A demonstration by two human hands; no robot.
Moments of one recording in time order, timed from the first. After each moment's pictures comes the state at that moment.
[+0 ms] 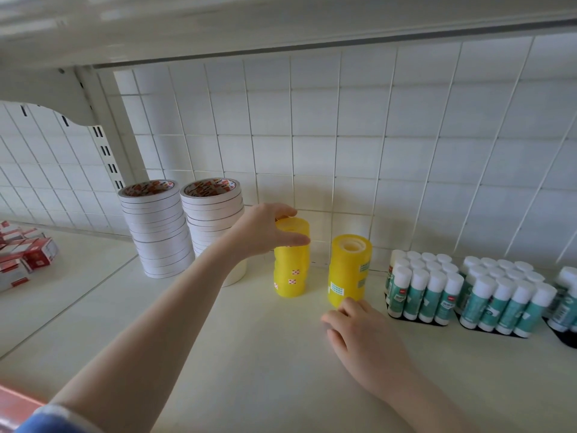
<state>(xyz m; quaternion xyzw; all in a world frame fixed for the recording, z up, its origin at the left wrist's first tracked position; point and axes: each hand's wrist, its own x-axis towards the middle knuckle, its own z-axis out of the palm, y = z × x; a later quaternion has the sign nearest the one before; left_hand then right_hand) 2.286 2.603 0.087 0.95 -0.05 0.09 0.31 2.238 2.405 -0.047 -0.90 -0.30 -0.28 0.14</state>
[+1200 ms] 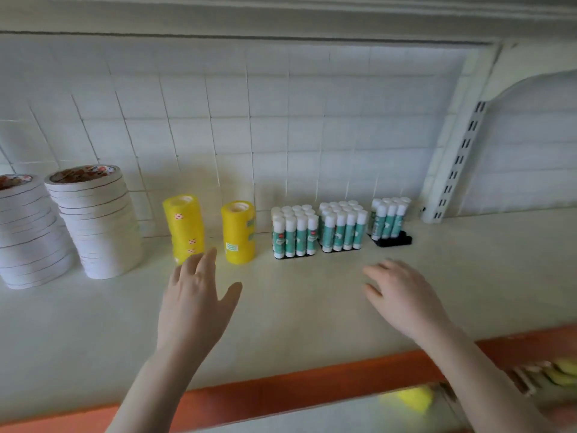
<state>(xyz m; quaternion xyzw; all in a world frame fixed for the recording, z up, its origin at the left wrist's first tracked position) 2.144 2.526 0.010 0.95 -0.04 0.20 0.23 2.121 2.244 -0.003 -0.98 -0.01 -0.18 0.01</state>
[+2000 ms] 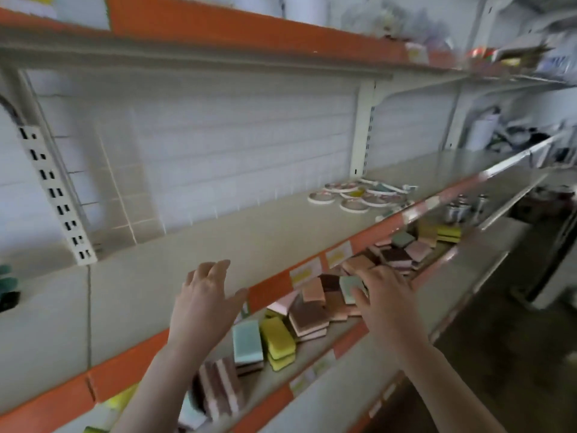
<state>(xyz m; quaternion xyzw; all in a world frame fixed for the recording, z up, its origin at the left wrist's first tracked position) 2.019 1.915 0.009 0.91 -0.29 0.10 0.27 1.866 1.709 -0.021 -0.91 0.31 -0.26 0.03</state>
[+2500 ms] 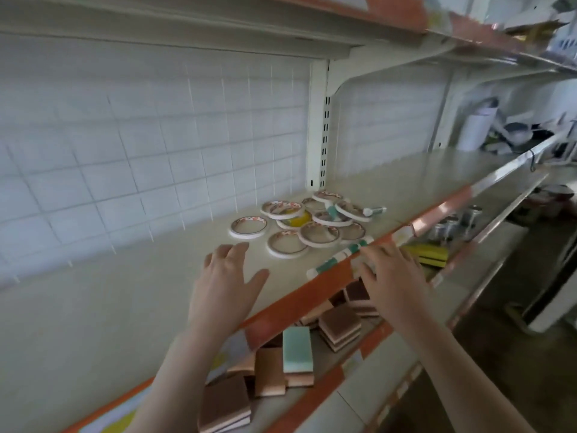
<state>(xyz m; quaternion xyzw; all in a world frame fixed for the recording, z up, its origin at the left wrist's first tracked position) 2.063 1.589 0.012 0.90 -0.31 0.09 0.30 1.925 1.394 -0.012 -0.90 0.30 -0.30 0.02</state>
